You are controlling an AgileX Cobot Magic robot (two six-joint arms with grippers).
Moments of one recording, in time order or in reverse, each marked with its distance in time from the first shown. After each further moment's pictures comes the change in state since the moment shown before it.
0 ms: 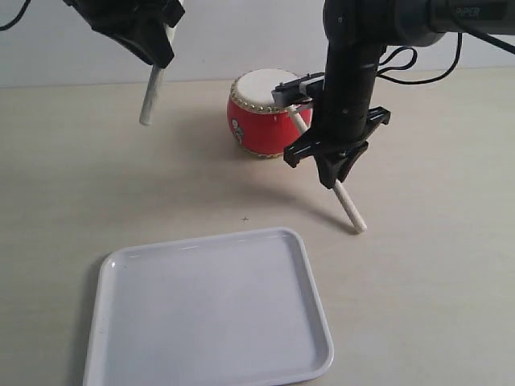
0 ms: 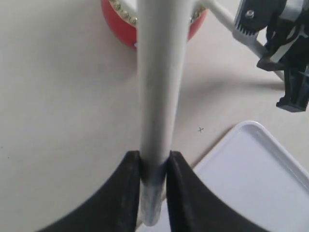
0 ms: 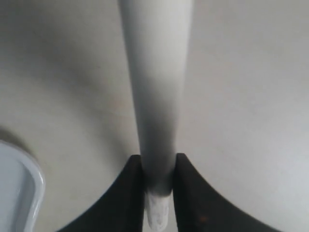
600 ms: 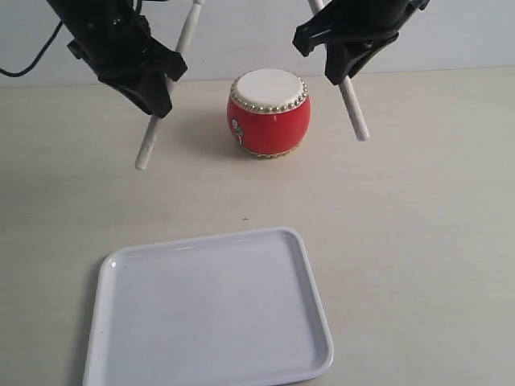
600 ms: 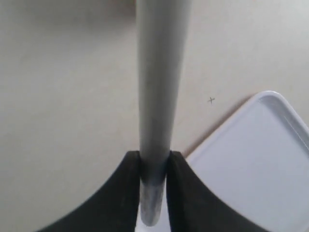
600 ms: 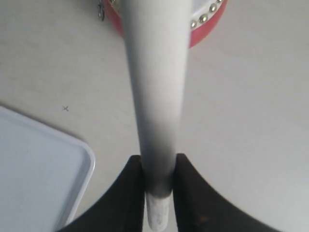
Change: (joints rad) left arm 0.013 0.050 0.098 -0.002 -0.002 0.003; right arm 0.000 -0.355 -0.003 0.012 -0.006 0.000
